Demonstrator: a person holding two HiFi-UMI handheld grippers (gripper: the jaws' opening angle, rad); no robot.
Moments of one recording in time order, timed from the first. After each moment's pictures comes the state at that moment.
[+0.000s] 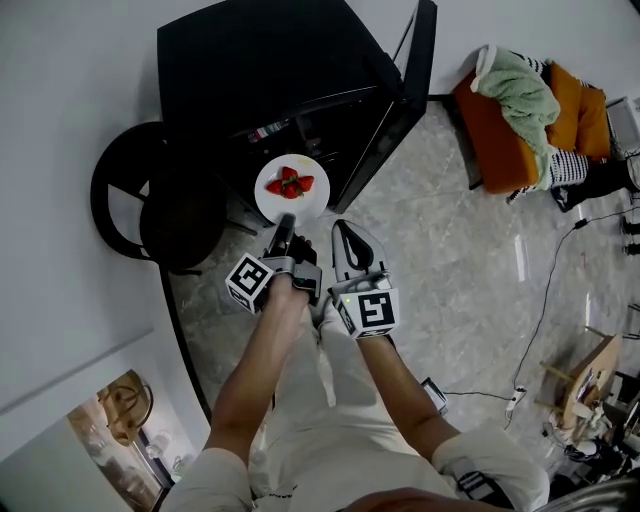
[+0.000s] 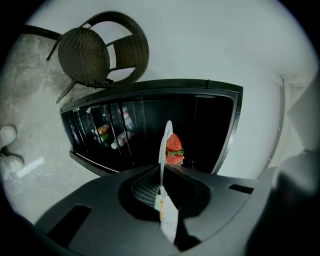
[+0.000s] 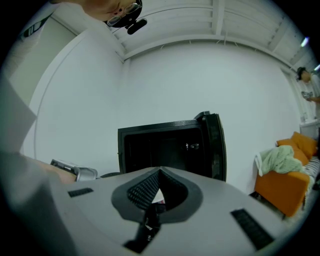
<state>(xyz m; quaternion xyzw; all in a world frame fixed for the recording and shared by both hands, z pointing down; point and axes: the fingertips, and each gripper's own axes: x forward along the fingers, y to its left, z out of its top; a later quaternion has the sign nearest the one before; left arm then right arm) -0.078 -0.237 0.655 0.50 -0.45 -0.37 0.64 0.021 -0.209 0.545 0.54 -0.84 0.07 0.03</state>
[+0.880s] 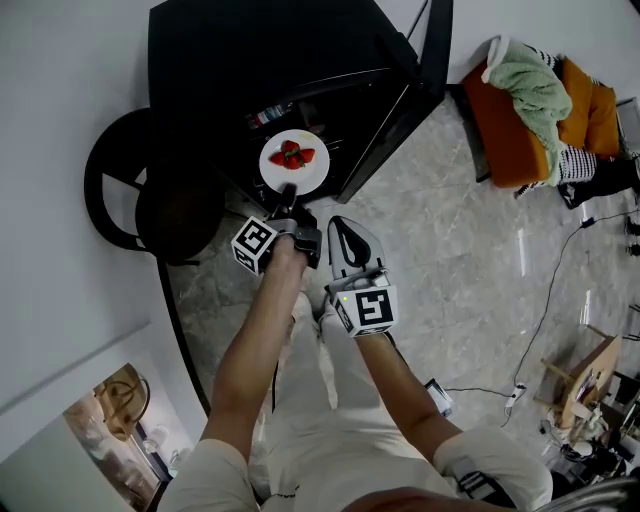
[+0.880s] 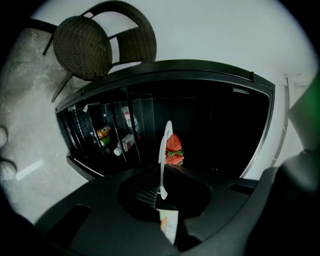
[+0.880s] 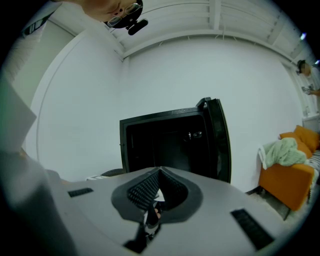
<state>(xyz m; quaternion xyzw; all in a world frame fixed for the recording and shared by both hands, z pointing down) -0.078 -0.297 0.738 0.50 -0.46 -0.36 0.64 0.010 -0.212 0.584 0.52 -0.85 0.09 0.04</state>
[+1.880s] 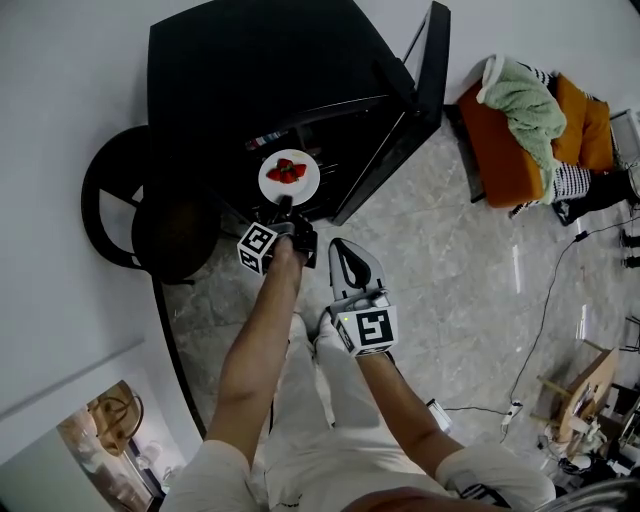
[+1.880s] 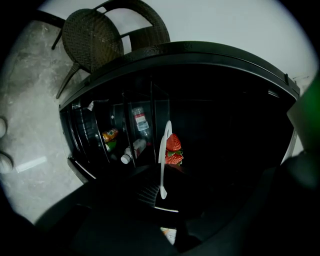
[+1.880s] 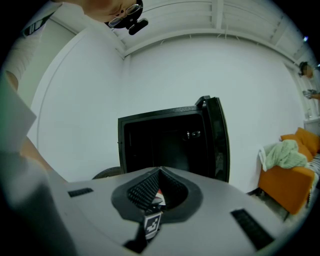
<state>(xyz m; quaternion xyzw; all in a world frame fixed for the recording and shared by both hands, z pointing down) -0.079 -0.337 0.805 0.45 -0.49 -0.38 0.64 0.019 -0.219 0.588 0.52 -0.85 0.09 0.05</state>
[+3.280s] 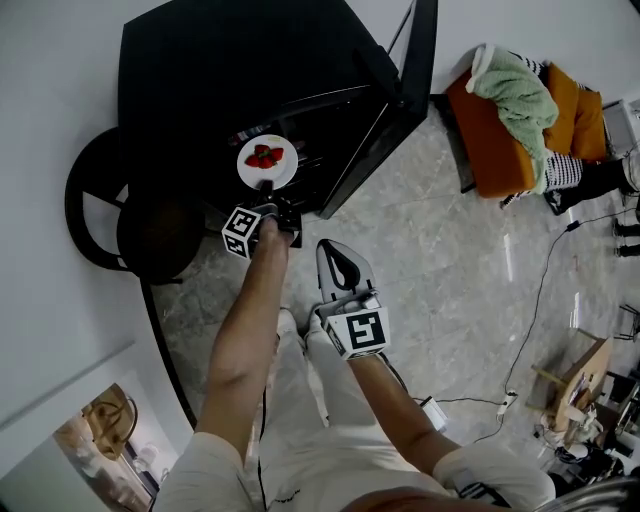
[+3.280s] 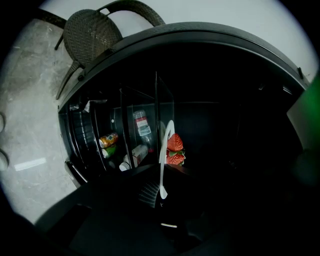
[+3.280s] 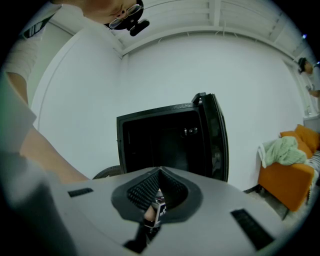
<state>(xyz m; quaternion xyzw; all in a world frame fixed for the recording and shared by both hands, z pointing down) -0.086 -0.370 0.824 0.43 -0.51 -0.39 0.63 0.027 -0.216 0.594 0.52 -0.85 0.10 0.05</state>
